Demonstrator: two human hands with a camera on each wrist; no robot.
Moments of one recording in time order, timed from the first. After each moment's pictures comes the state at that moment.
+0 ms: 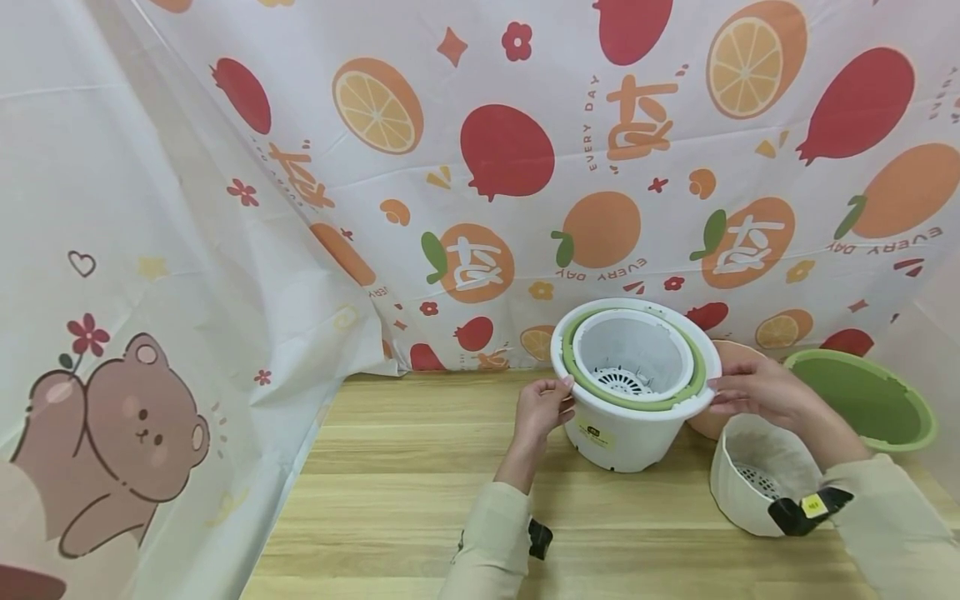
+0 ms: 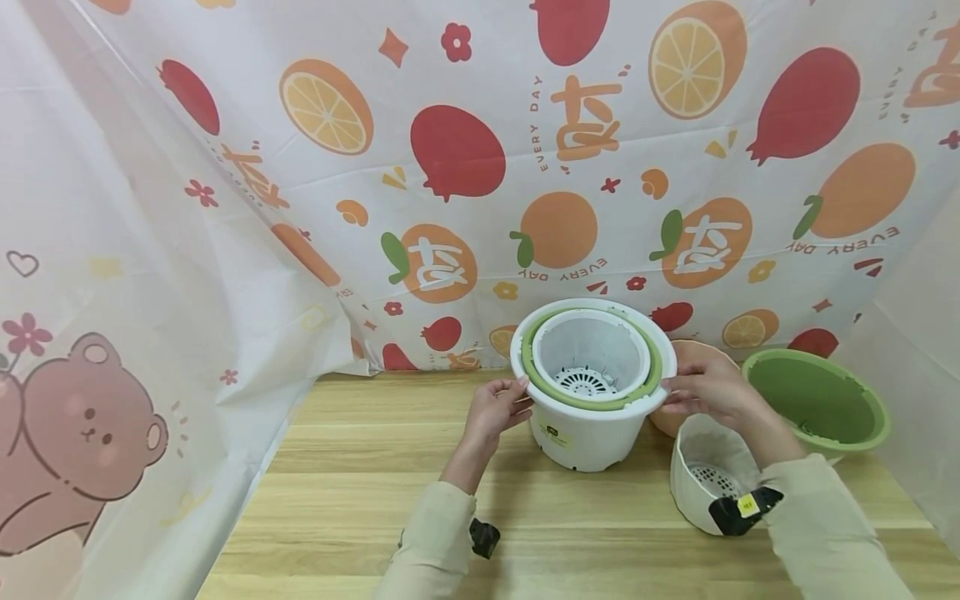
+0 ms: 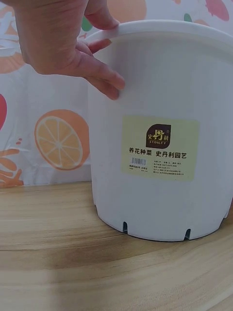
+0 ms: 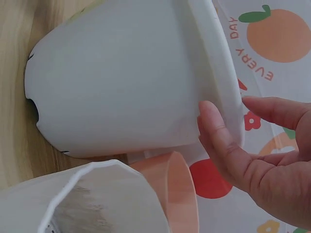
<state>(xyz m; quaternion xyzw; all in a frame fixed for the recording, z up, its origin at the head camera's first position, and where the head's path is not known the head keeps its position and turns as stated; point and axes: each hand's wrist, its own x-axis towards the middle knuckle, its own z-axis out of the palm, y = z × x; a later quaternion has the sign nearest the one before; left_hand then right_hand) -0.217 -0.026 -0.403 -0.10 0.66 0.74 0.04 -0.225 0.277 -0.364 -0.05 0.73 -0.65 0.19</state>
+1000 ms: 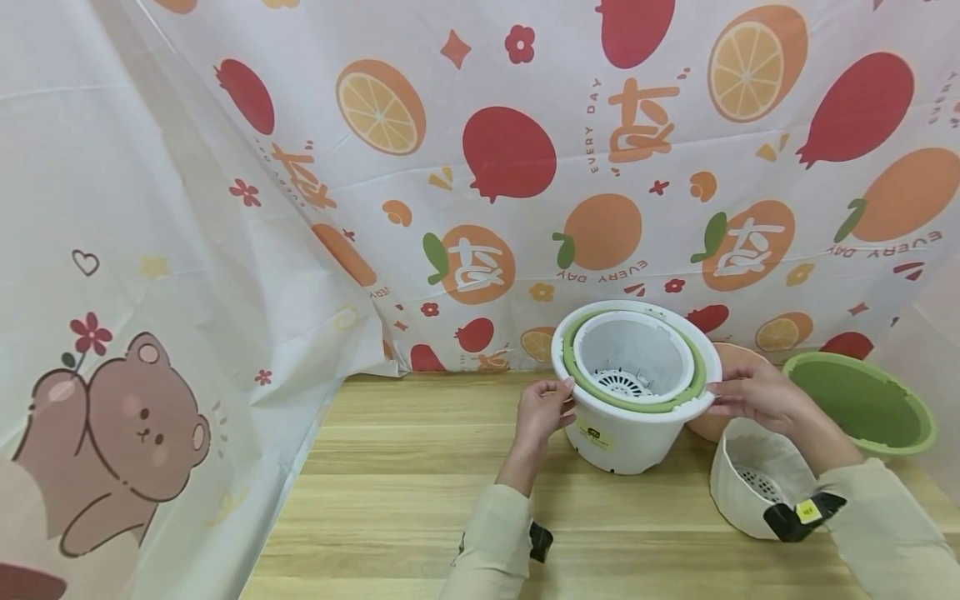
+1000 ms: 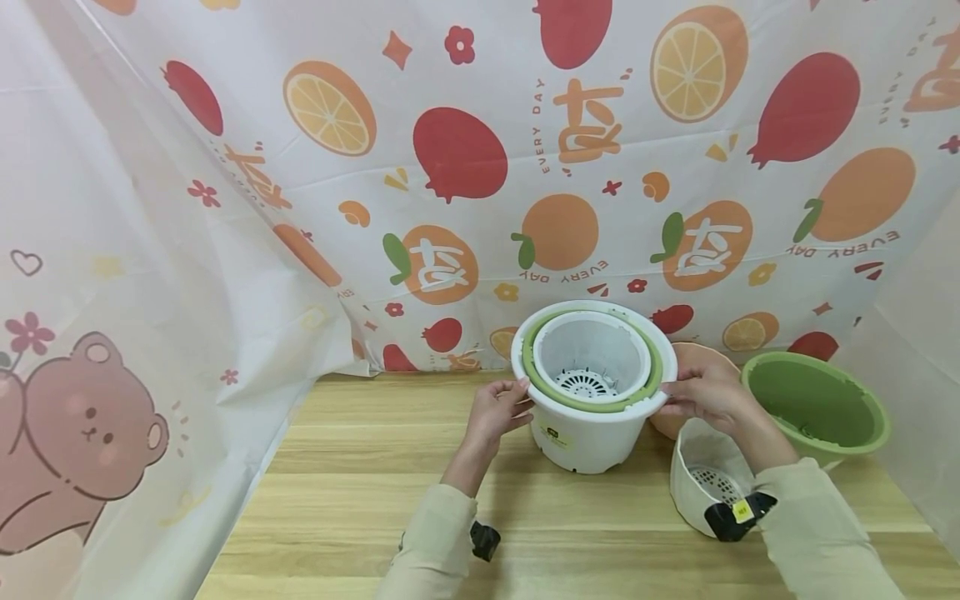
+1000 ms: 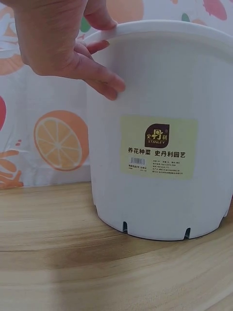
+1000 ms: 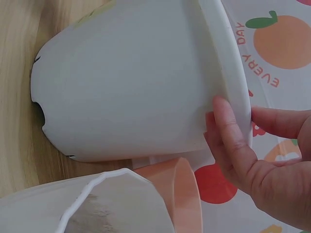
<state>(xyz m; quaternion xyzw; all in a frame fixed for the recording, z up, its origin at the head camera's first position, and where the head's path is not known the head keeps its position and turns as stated) -0.215 -0.025 -0.401 -0.11 0.66 0.74 0.04 -0.225 0.274 -0.368 -0.05 0.70 -0.69 0.19</state>
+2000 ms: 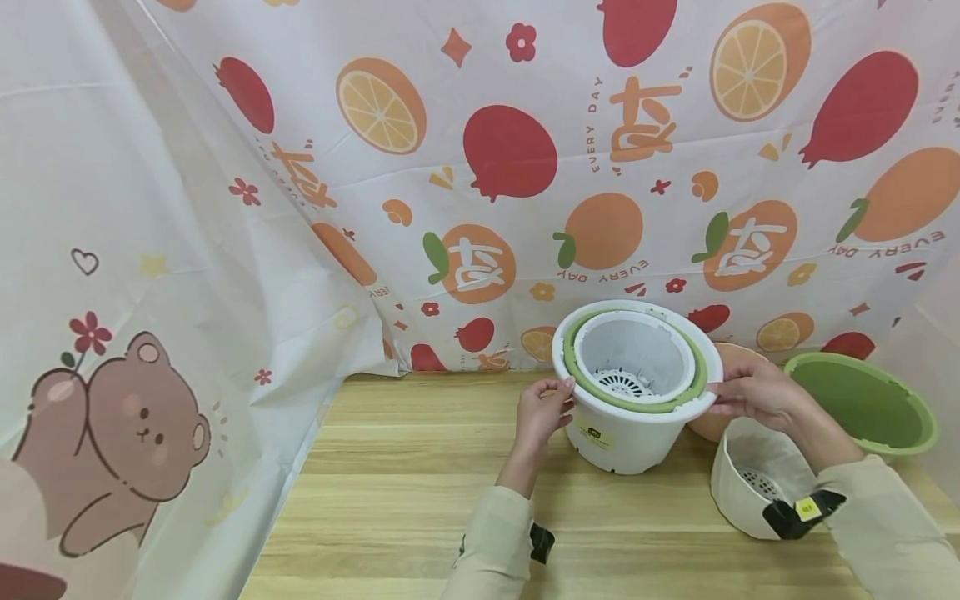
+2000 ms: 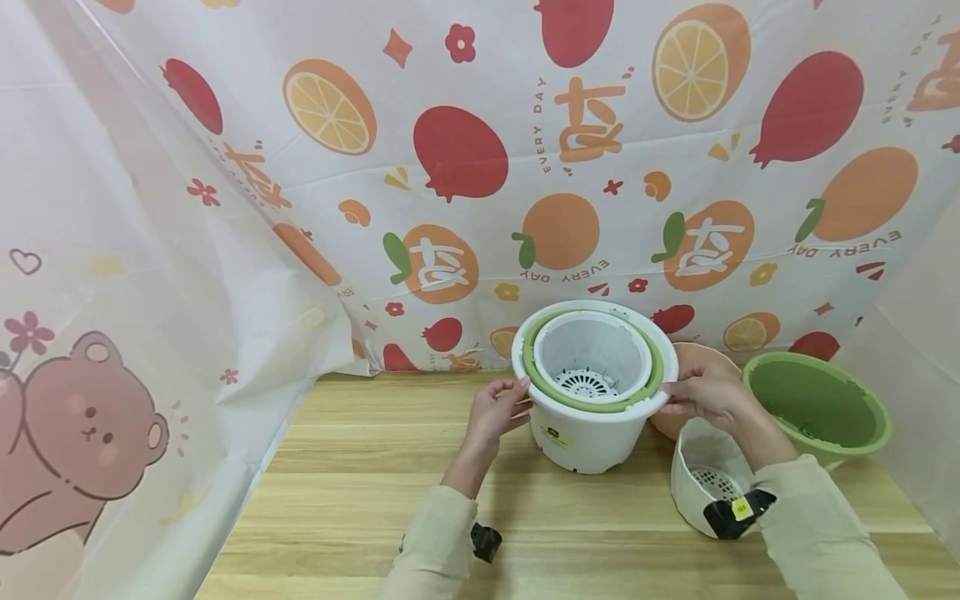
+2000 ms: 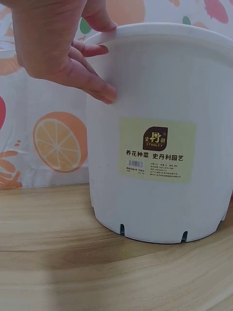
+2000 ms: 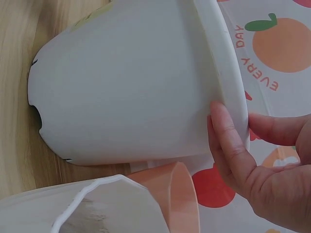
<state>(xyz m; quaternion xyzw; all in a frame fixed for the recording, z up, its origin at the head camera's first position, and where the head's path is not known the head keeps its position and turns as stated) -0.213 -0.026 -0.402 -0.10 0.67 0.73 0.03 -0.226 0.272 -0.362 -0.03 0.70 -0.69 0.21</state>
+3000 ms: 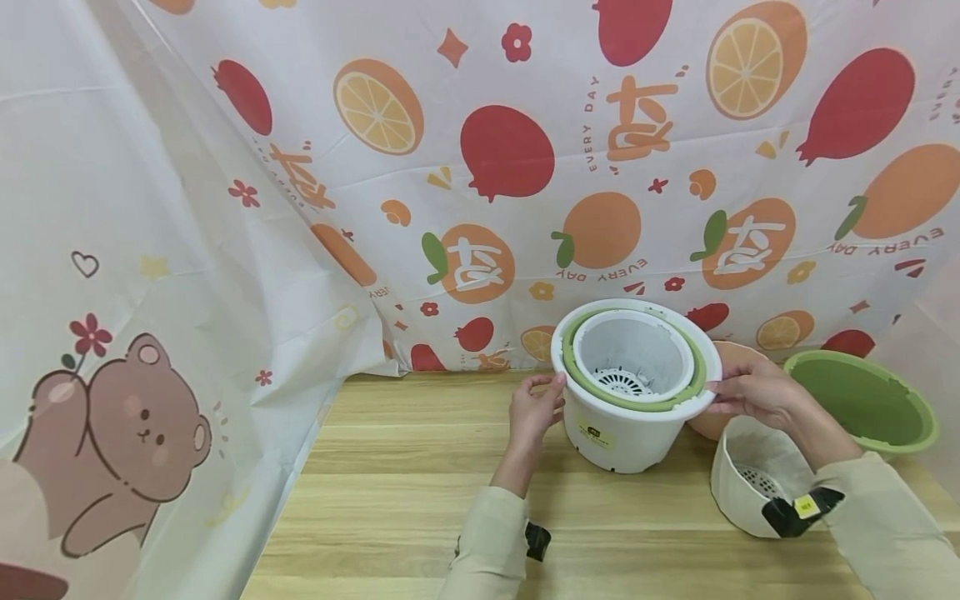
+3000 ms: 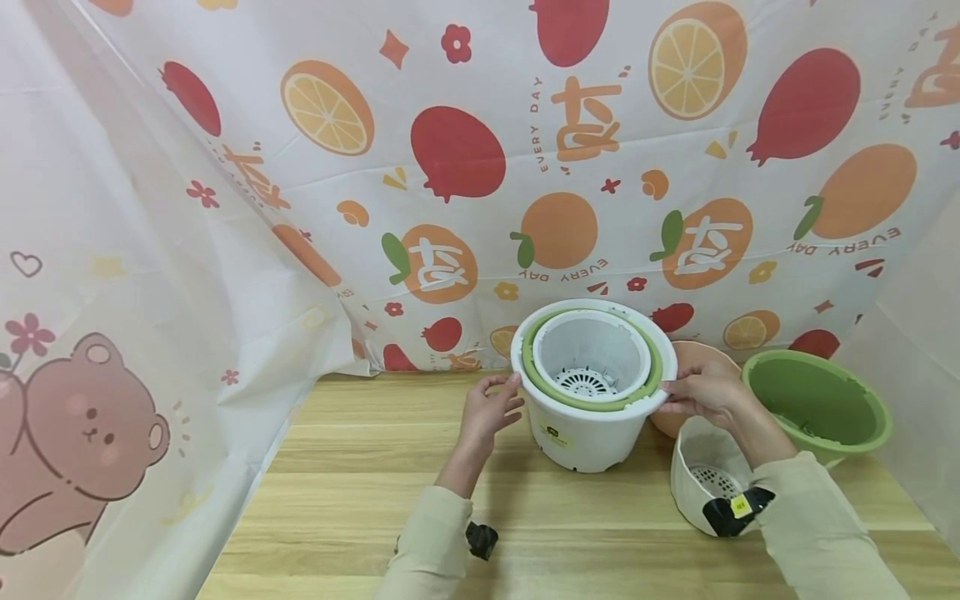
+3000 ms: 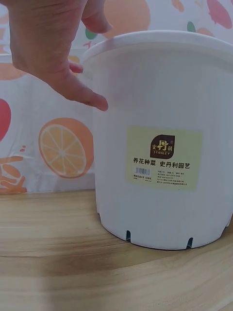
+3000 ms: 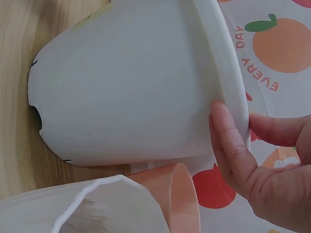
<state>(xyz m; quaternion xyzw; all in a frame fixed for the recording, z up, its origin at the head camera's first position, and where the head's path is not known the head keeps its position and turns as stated) -0.211 -0.031 -0.399 -0.12 0.68 0.73 0.00 -0.226 0.271 -0.359 -0.02 0.70 -0.68 0.22</state>
